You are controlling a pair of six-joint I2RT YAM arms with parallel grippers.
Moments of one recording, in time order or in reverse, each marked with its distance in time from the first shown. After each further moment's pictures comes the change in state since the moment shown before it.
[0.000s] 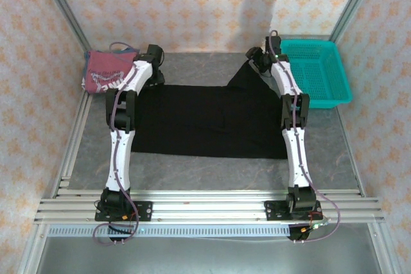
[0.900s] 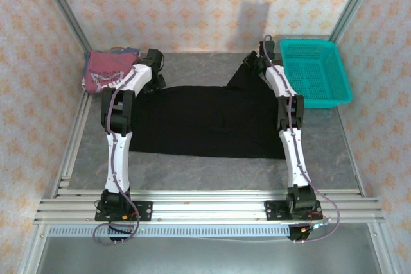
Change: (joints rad) left arm -0.012 -0.150 -0.259 0.097 0.075 -0.016; right arm 0.029 0.061 0.010 0.078 -0.037 0.050
